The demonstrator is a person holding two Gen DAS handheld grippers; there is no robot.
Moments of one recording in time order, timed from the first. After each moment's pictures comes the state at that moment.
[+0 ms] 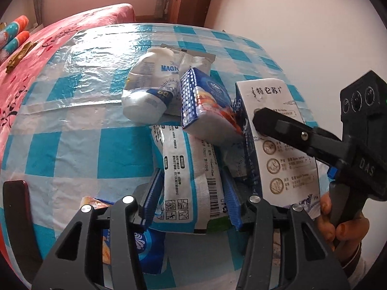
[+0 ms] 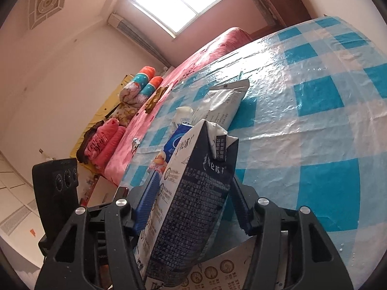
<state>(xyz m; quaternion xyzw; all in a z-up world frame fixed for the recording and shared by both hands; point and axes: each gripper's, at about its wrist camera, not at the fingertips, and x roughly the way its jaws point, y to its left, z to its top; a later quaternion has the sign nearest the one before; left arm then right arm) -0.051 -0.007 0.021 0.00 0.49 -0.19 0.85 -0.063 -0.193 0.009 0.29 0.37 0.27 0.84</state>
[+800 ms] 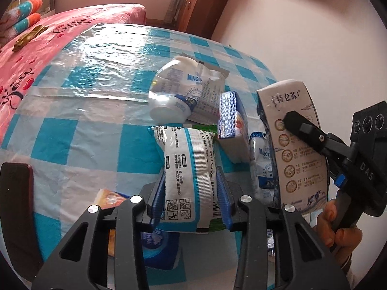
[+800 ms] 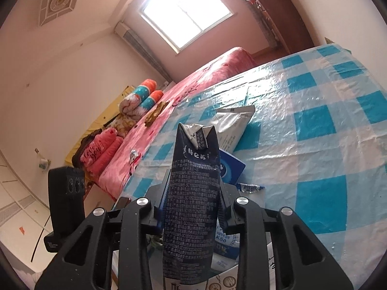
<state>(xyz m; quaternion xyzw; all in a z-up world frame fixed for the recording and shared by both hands) -0.054 0.031 0.026 -0.07 0.47 -0.19 0.86 -0.087 -0.194 0.037 0.27 0.31 0.25 0.87</state>
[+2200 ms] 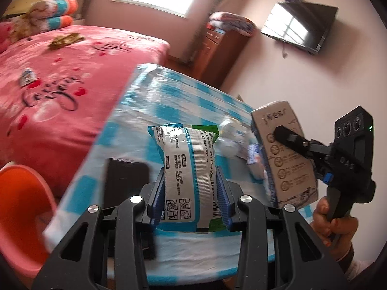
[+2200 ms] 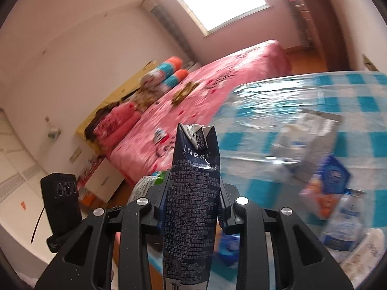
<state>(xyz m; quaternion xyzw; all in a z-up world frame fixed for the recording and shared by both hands) -0.126 0.202 0.078 -0.16 0.37 -0.15 0.90 -0.087 -0.043 0.109 0.19 0.34 0.33 0.86</state>
